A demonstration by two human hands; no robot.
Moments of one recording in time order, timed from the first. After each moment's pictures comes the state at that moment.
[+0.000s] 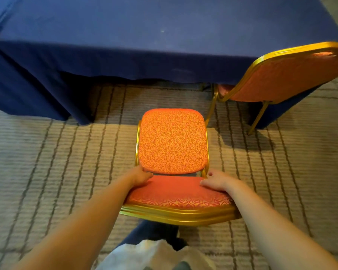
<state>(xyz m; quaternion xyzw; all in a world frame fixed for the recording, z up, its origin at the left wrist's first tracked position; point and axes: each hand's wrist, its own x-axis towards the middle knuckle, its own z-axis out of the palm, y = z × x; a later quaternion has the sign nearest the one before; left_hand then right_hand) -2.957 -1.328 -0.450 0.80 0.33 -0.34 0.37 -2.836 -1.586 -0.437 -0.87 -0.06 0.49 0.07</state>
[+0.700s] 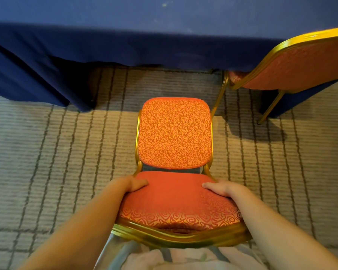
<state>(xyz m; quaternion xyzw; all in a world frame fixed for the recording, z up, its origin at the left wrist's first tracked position) -2.938 -1.311 -0.470 0.70 0.37 -0.55 0.26 -2.800 -1.596 -0.469 -0.78 0.04 0.62 0.01</state>
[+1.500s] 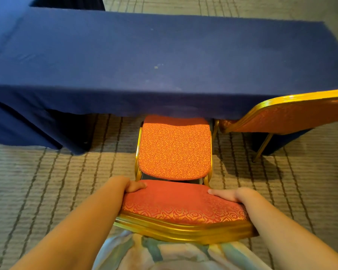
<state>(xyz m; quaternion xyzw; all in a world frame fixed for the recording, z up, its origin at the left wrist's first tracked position) -2.764 -1.239 -0.431 0.71 0.30 -0.60 0.22 -2.640 -1.551 -0.427 -0.75 0.07 0.66 0.01</state>
